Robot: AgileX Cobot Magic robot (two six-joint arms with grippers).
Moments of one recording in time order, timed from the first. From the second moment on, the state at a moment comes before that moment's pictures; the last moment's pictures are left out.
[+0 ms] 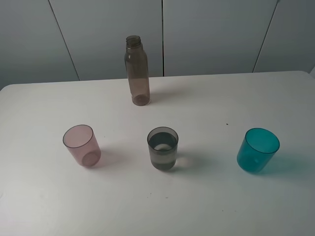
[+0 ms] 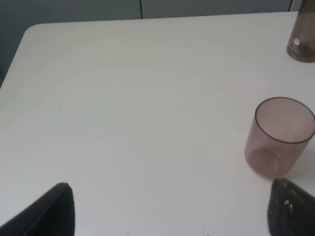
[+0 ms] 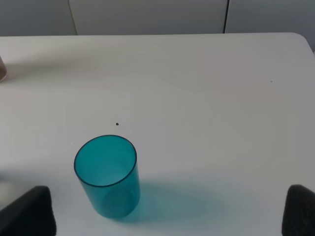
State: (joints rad) left arm -0.02 0.00 -0.51 0.02 1.08 -0.02; right arm 0.05 0.00 -0.51 -0.01 1.10 0.03
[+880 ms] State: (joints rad) left arm -0.02 0.00 -0.51 0.02 1.08 -0.02; right arm 0.05 0.00 -0.51 -0.01 1.10 0.03
